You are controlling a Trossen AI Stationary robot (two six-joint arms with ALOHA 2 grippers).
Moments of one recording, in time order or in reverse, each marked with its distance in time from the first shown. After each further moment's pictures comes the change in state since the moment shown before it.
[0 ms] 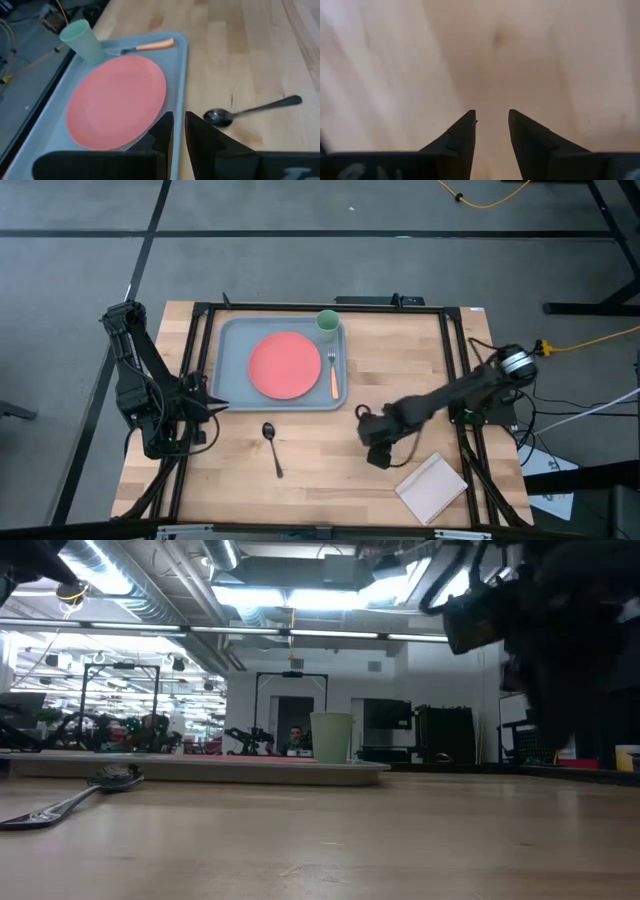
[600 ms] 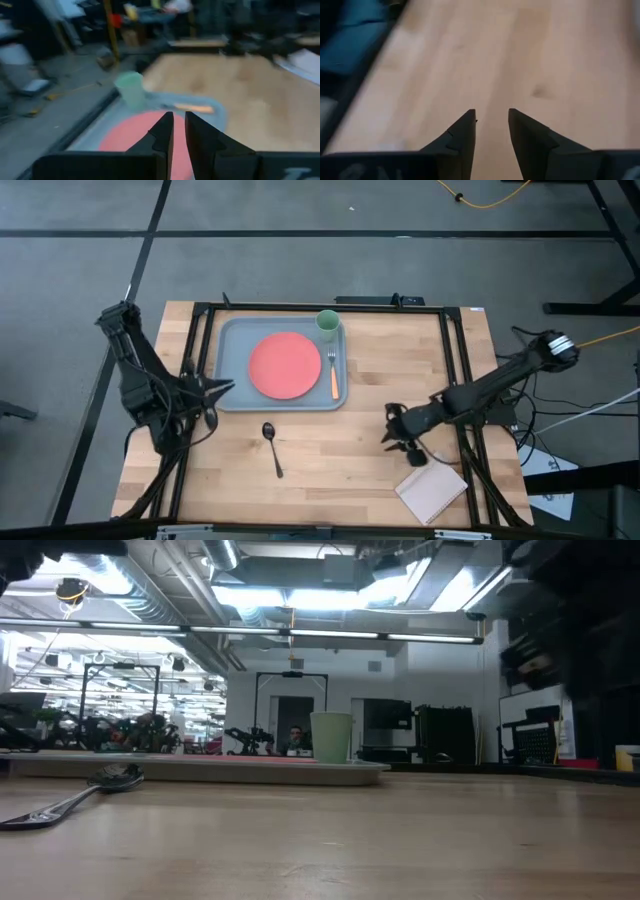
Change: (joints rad) left arm 0.097 0.000 0.000 -0.014 -0.363 -0.153; right arm 0.057 -0.474 -0.513 0.601 0.004 -0.529
